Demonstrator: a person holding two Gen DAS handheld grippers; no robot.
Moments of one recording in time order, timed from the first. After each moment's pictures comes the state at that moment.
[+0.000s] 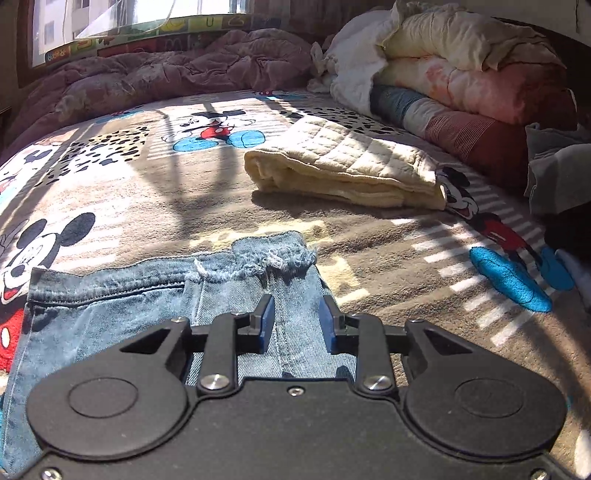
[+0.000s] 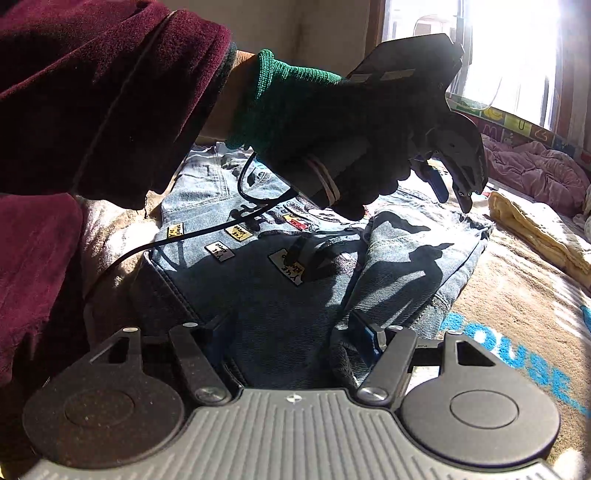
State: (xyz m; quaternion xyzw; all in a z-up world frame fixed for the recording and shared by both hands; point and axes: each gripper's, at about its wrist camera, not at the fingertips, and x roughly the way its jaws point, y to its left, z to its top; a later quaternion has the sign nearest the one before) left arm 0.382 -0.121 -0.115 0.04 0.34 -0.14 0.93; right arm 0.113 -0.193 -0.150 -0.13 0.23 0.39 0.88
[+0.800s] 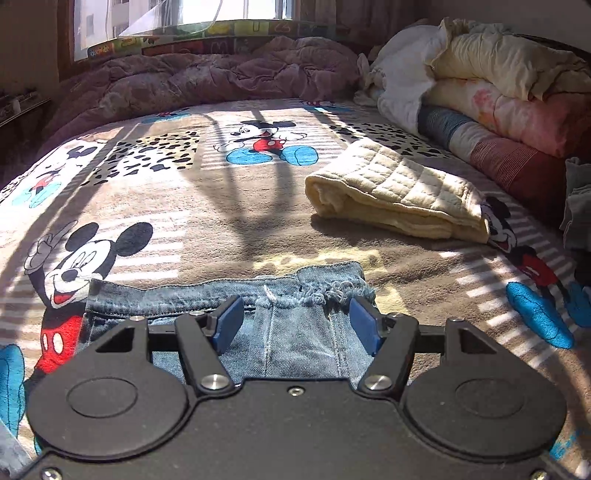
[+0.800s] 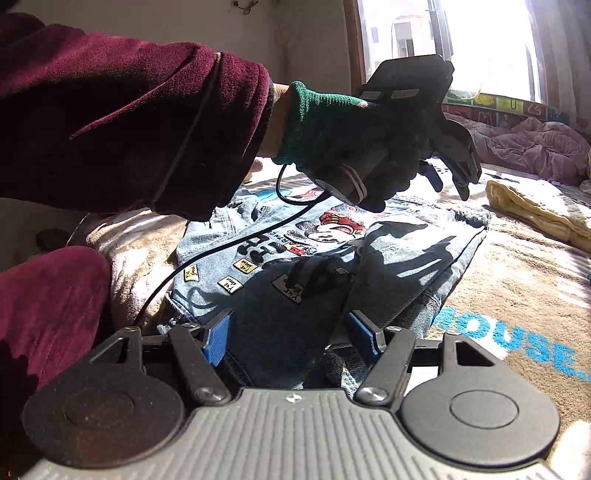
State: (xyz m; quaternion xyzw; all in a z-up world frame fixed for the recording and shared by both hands) left arm 0.367 -0.066 -0.077 -0.01 0.33 -0.06 0.94; right arm 0.109 -0.232 -0.134 -0.02 0.22 0.40 0.89
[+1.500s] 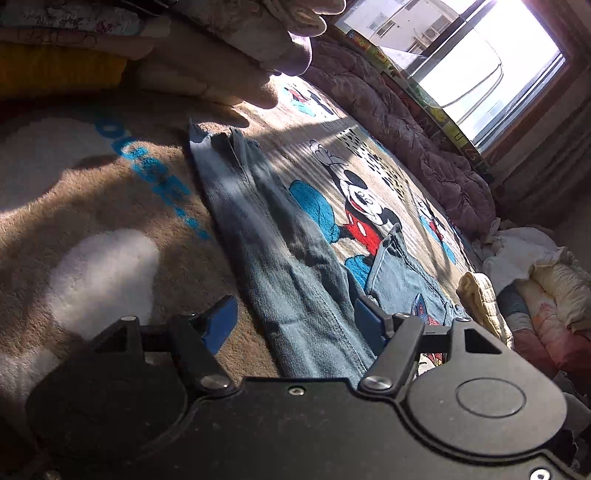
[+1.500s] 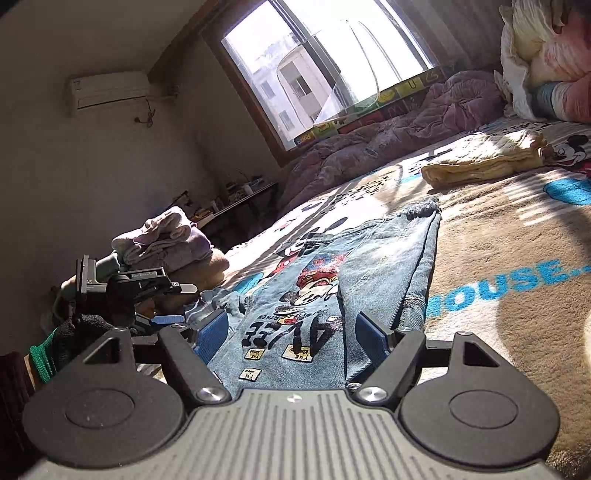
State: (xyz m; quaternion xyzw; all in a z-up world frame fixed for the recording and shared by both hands) left arm 0.109 0.197 -0.135 -0.38 0.26 0.10 0.88; right arm 0.103 -0.256 -0.132 0.22 0.20 0.33 0.90
